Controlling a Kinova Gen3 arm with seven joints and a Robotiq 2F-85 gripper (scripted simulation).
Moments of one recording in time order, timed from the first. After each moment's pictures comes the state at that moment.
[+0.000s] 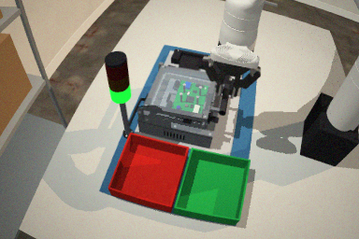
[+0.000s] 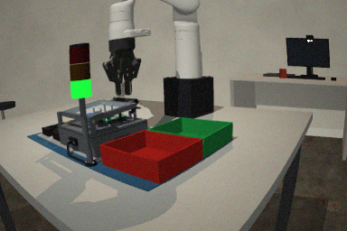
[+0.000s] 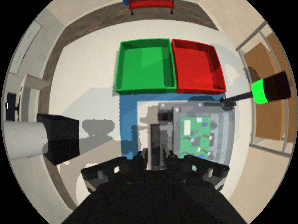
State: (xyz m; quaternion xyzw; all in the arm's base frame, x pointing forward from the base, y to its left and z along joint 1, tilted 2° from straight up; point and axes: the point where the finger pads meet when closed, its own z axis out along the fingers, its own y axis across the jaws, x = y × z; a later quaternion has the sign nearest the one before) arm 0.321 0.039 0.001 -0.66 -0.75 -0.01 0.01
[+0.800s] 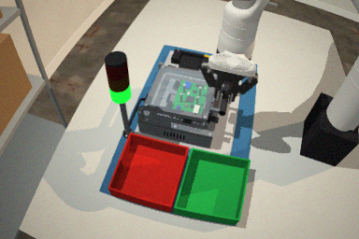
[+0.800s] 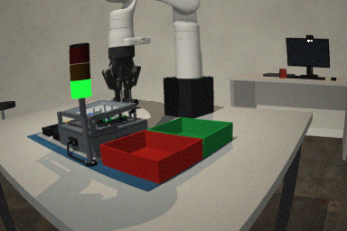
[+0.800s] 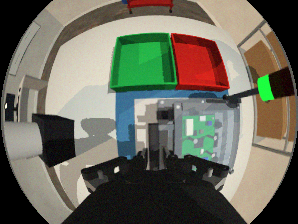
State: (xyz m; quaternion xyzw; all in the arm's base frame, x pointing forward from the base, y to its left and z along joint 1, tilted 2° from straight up) arm 0.323 0.037 -0.021 -0.67 -0.75 -0.01 0.01
